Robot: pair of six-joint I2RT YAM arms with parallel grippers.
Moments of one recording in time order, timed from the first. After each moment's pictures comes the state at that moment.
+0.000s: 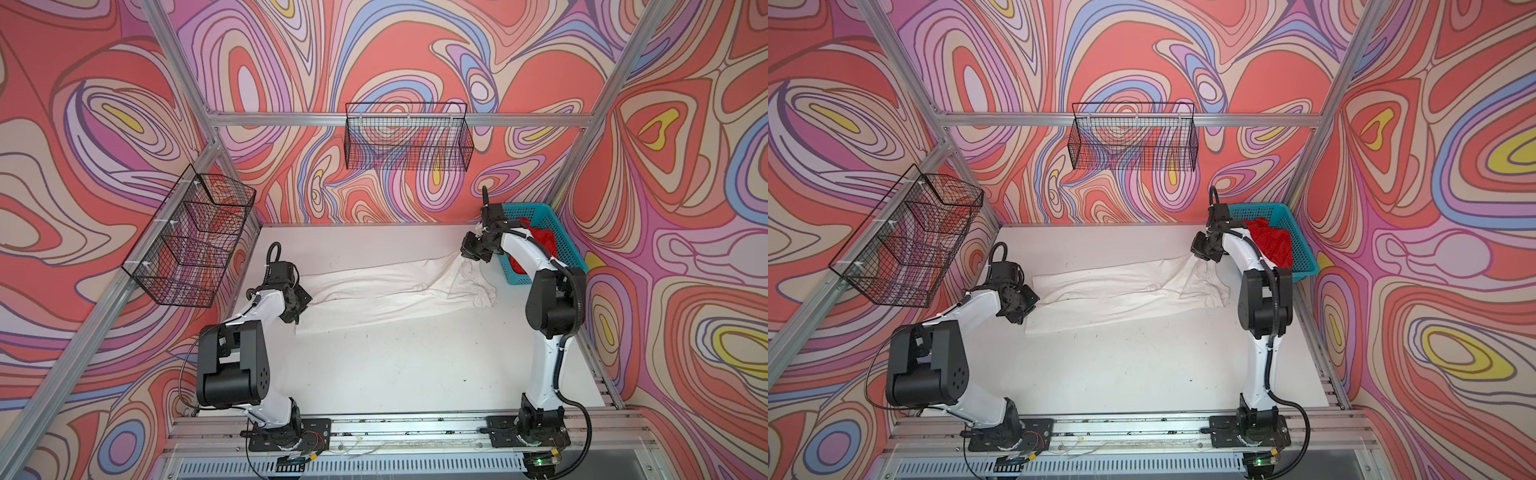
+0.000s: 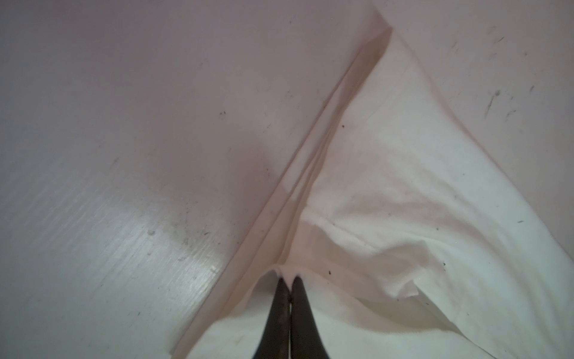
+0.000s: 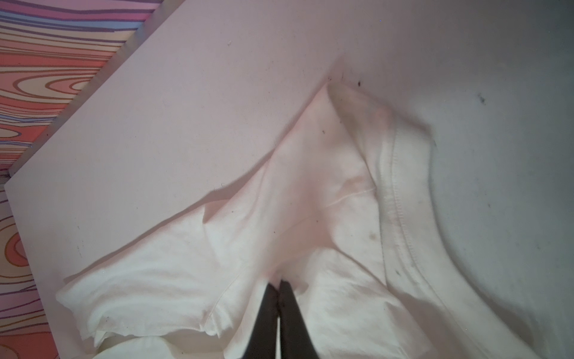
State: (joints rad) left arm 0.11 1.57 0.91 -0.46 0.03 -0.73; right arm 0.07 2.14 1.85 -0.80 -0.25 0.54
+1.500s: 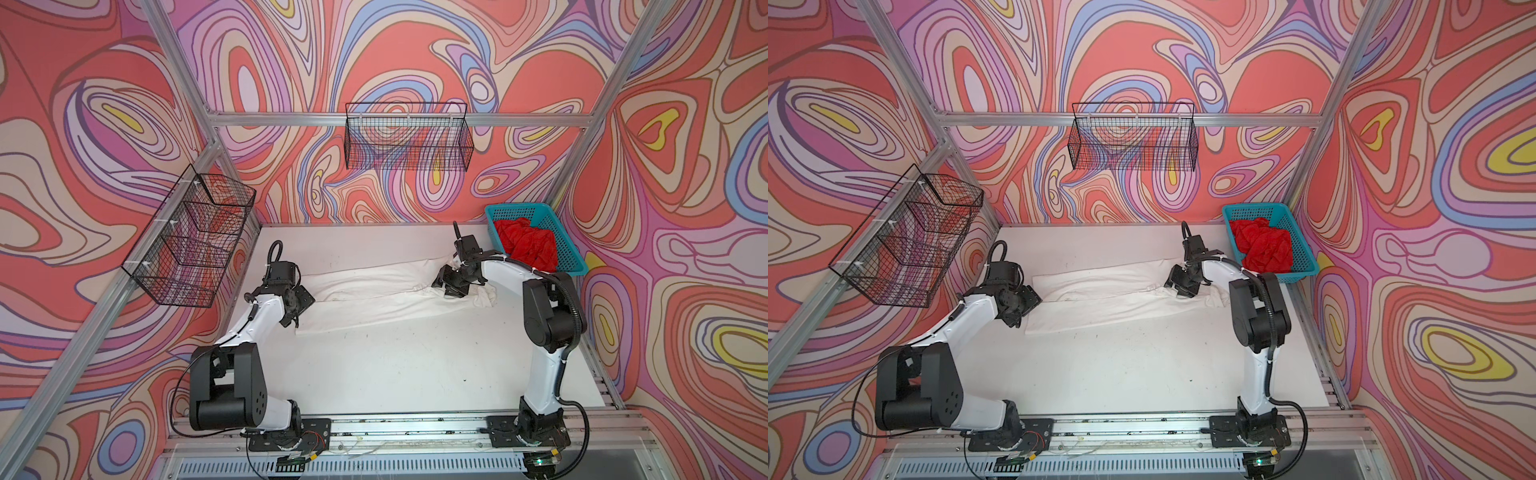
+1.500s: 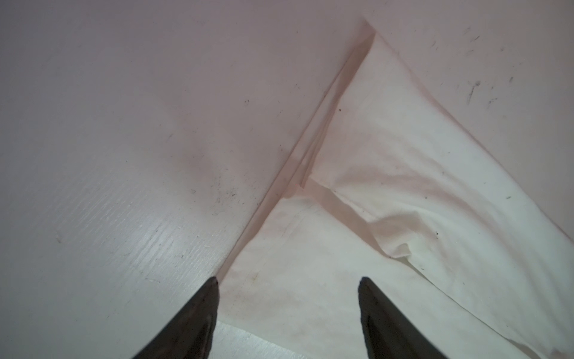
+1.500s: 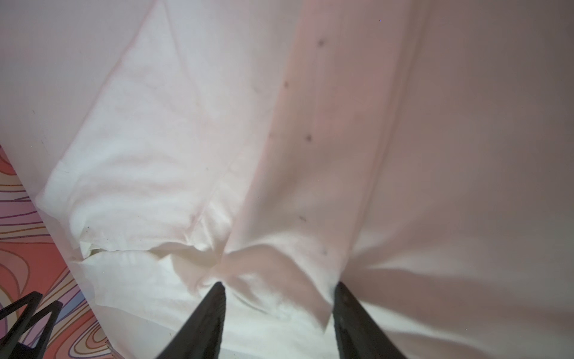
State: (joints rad) left arm 0.06 1.44 0.90 -0.58 -0.05 -0.73; right arm 0.26 2.01 1.42 -0.60 -0.39 0.65
